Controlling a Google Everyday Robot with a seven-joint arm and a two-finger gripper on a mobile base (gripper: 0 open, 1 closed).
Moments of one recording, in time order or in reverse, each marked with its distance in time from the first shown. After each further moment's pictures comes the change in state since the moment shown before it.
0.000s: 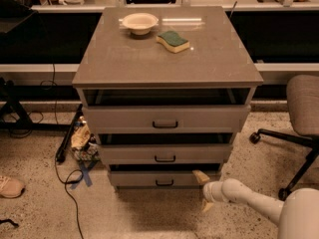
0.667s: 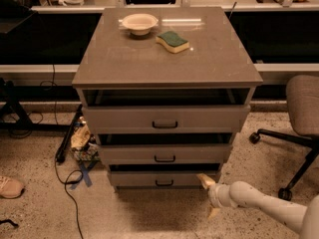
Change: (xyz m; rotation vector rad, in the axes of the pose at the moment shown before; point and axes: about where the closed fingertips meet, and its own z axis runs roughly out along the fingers) arm -0.026 0.015 -0.056 -0.047 -0.020 0.020
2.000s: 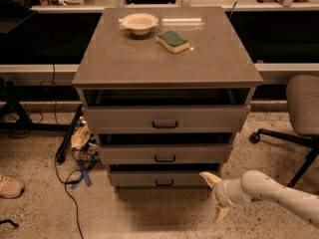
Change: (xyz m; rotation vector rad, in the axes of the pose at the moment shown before) arm -0.057 -0.006 -0.099 -0.123 -0.076 0.033
